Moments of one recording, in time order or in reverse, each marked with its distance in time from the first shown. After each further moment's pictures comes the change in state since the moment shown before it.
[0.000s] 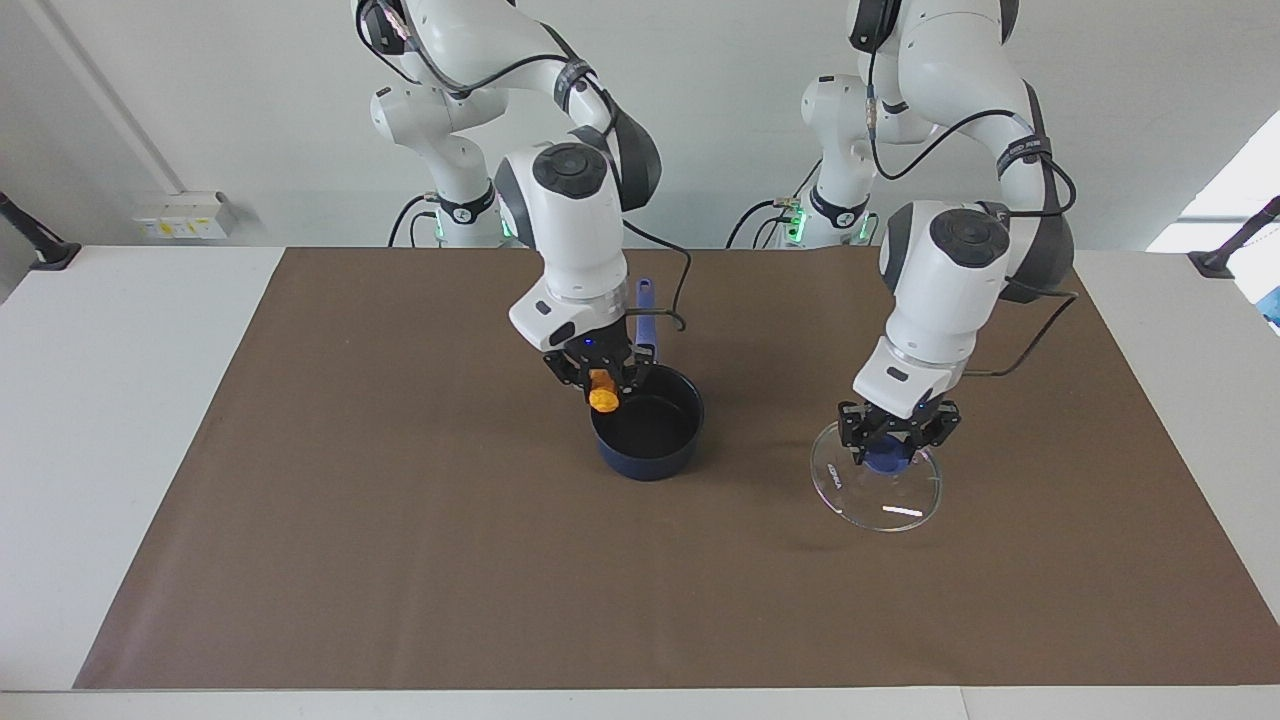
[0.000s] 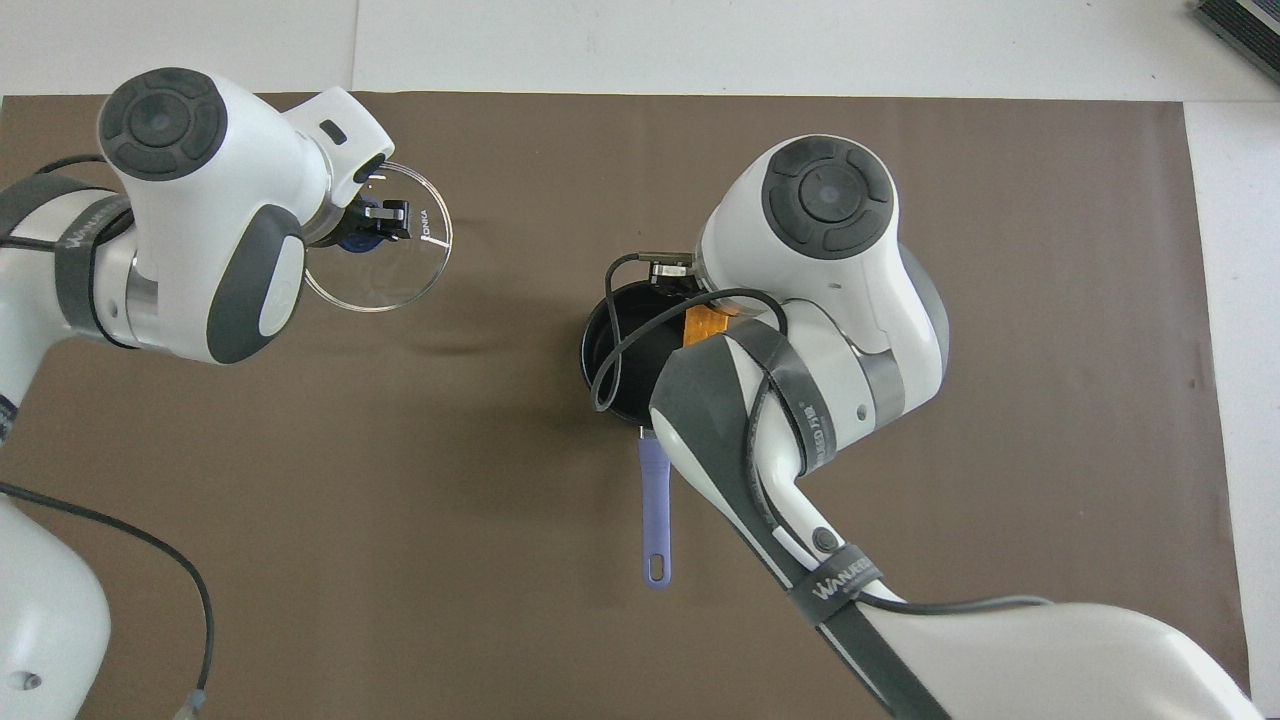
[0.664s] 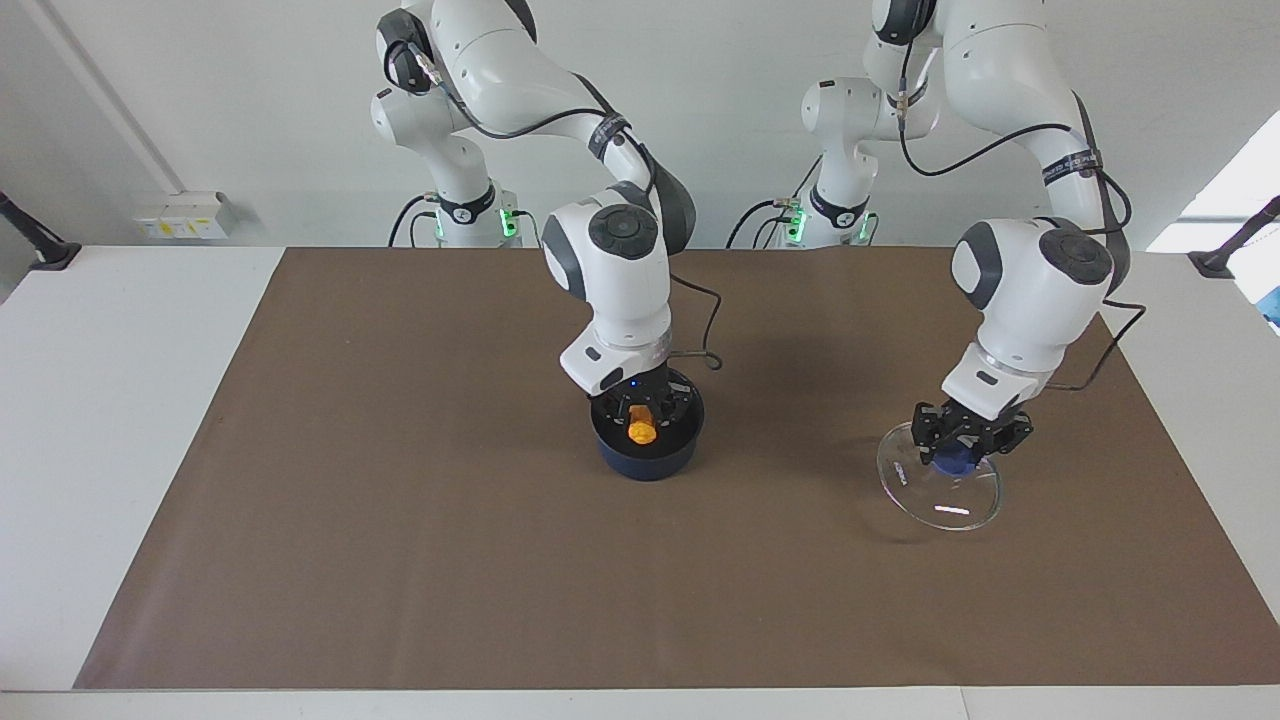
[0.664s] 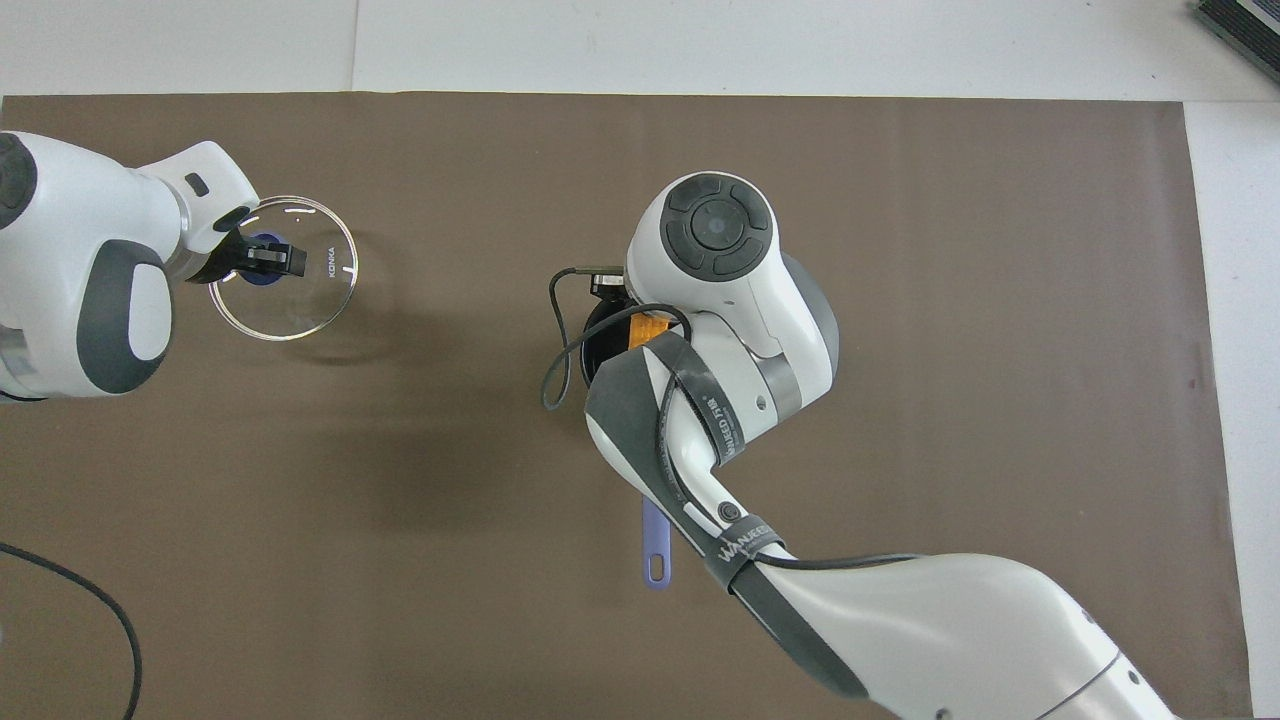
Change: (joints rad) left arm 0.183 -0.065 0.000 -0.208 -0.098 0.124 0.325; right arm 0.052 0.104 0.001 0.012 0.000 0.112 0.012
